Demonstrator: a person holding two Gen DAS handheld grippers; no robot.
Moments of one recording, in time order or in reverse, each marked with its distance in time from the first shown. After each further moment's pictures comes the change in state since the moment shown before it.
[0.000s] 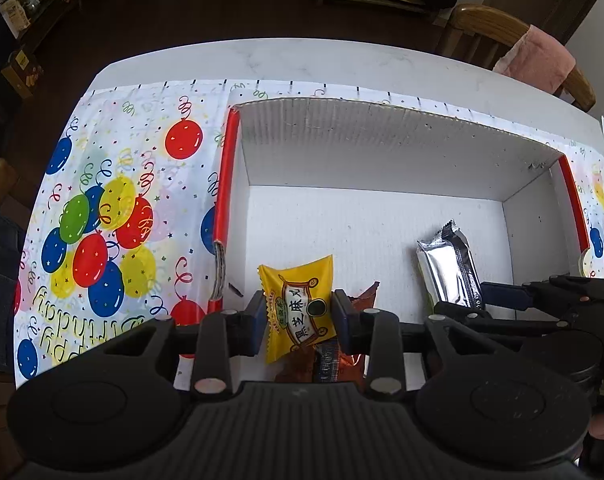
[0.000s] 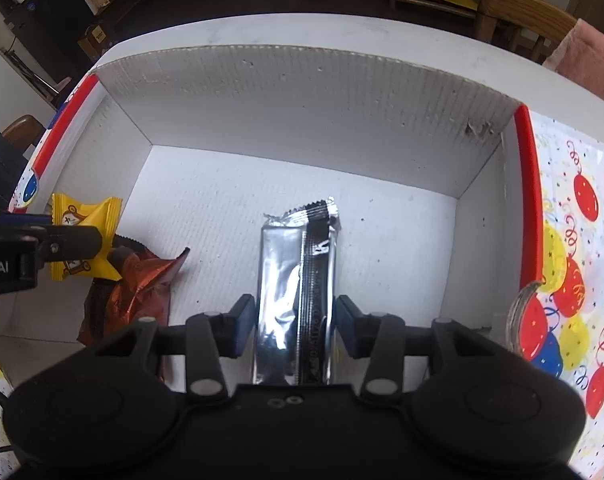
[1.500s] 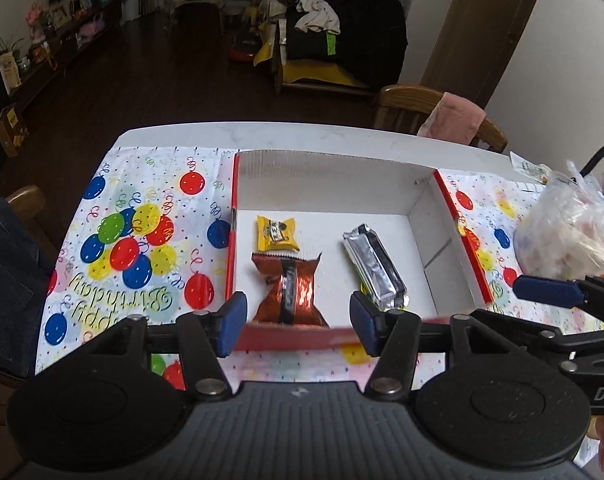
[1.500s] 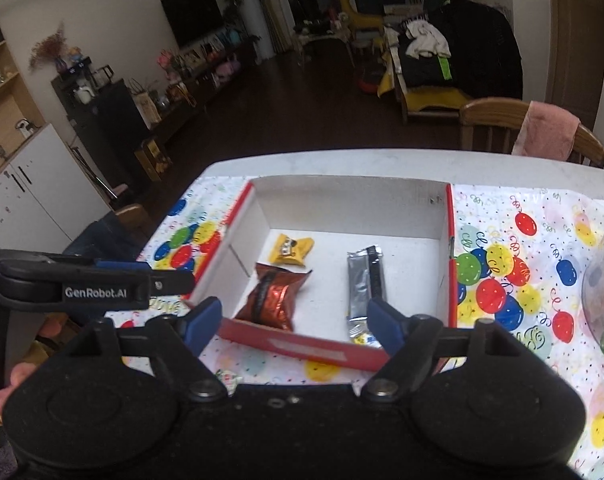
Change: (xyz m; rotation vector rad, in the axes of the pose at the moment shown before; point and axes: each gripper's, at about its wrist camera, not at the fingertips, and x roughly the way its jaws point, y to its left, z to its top) left arm -0.142 0.019 -0.121 0.049 -0.306 -0.133; right arm -0.191 0.050 -0.123 0.026 -0.423 0.113
